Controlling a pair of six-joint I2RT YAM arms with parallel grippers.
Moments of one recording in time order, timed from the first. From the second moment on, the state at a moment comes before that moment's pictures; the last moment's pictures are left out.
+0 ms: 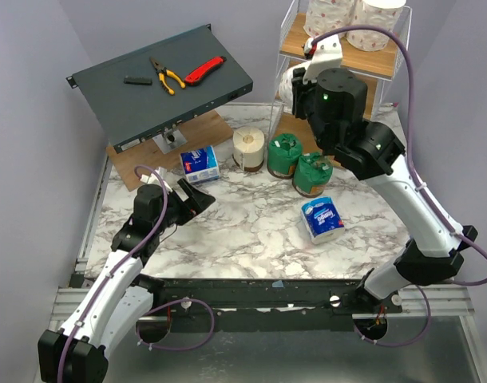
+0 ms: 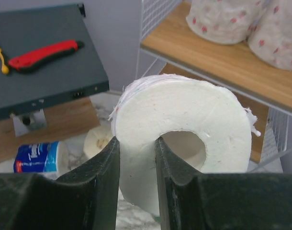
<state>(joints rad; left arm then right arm) -0.29 0.72 0.50 -0.24 0.24 -0.89 0.85 1.54 2.05 -0.66 0.70 -0.02</state>
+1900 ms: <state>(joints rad) -0.48 1.14 1.15 -0.12 0.23 -0.84 0.55 1.81 2.37 -0.43 0.61 -0.05</state>
